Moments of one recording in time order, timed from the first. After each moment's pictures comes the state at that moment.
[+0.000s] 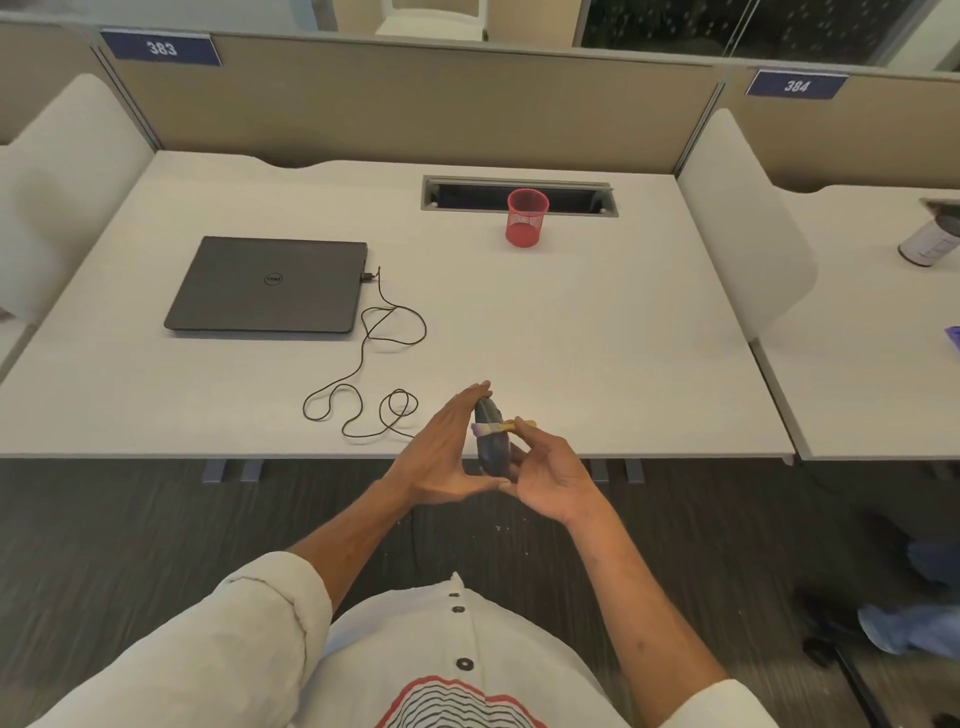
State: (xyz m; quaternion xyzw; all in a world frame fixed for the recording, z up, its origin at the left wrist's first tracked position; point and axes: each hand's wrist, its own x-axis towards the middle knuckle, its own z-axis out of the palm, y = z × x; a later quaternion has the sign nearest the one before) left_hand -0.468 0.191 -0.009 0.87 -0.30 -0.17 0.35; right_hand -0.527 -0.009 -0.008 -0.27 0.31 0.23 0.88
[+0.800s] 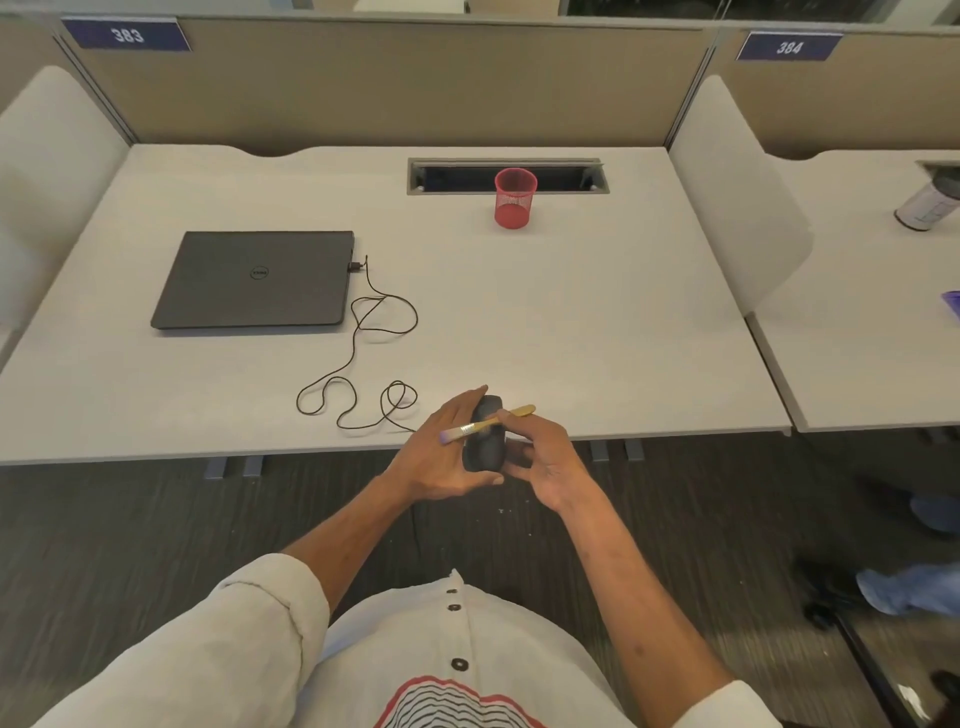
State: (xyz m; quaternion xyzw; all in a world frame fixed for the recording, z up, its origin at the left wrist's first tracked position) left_hand -0.474 0.188 -0.017 0.88 -0.30 -0.22 0.31; right_hand -0.529 0.001 -0.003 -0.48 0.36 0.12 0.79
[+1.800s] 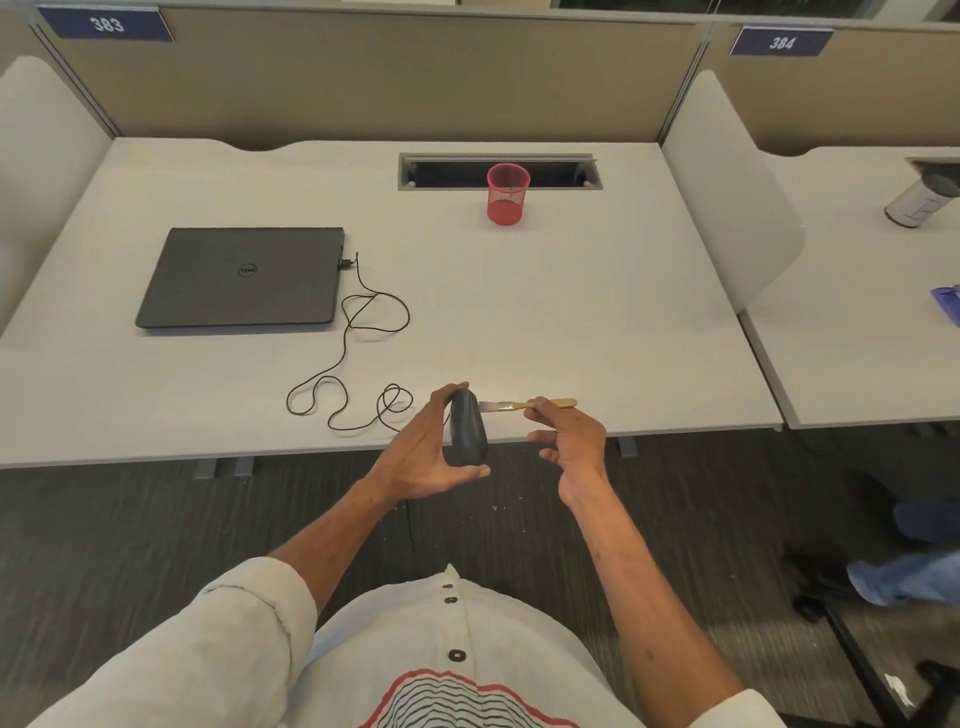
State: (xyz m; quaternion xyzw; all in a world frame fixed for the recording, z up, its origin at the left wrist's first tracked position) left_hand -0.471 0.199 -0.022 0.87 -0.25 -0.22 0.37; right_hand -0.529 -0.031 -0.010 -0.57 0.43 -0.01 0.70
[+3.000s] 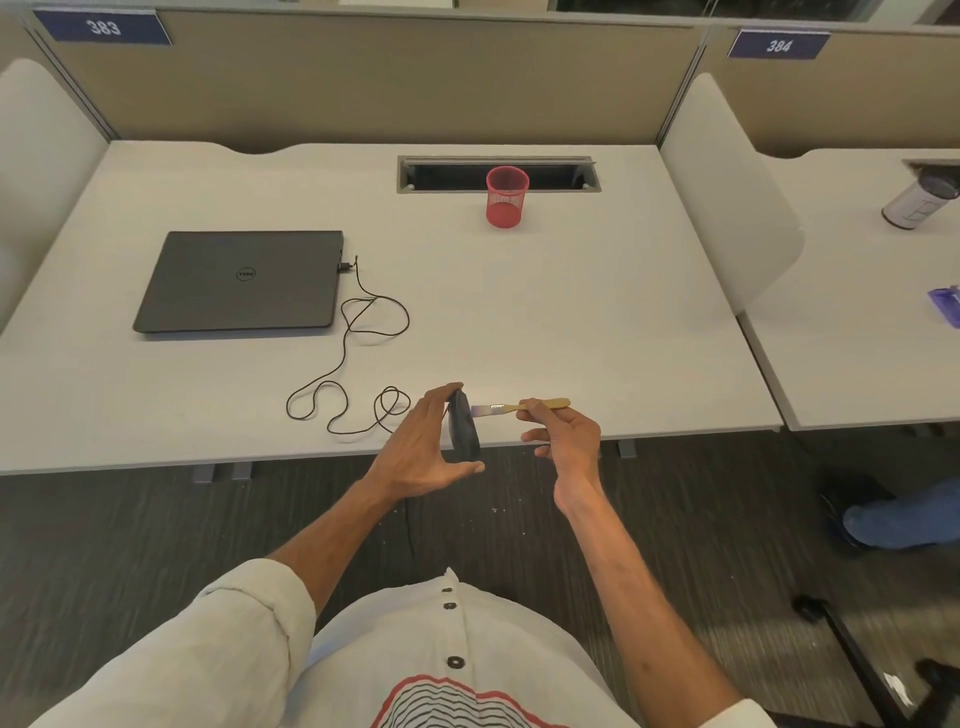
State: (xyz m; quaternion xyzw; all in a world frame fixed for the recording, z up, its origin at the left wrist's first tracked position) left_hand -0.464 0.199 -0.016 0.89 -0.24 -0.20 0.33; right_hand -0.530 -0.016 0.003 -0.62 0.38 -0.05 0.68
